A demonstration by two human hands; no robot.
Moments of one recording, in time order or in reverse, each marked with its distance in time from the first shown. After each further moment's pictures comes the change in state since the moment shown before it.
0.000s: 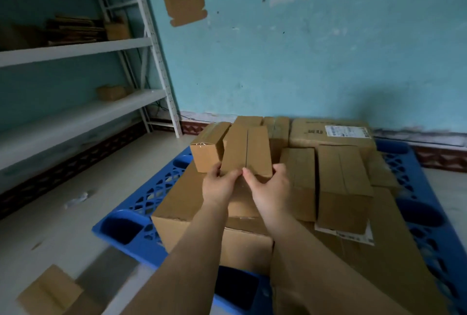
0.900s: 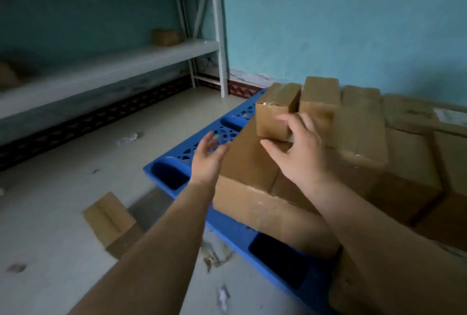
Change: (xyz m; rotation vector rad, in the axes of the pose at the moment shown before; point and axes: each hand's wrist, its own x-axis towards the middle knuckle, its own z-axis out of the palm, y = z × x) left_hand 0.065 -0.063 -0.165 -0.110 0.209 0.061; right_hand -0.024 -0.035 0.099 -0.221 -0.243 -0.698
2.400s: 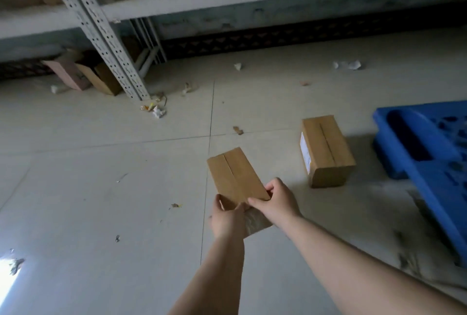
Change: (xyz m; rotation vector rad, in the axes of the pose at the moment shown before) left_hand -0.157 -0.168 -0.376 -0.241 1.014 -0.692; right_hand -0.272 -0.258 0.338 0.330 -1.293 0.190
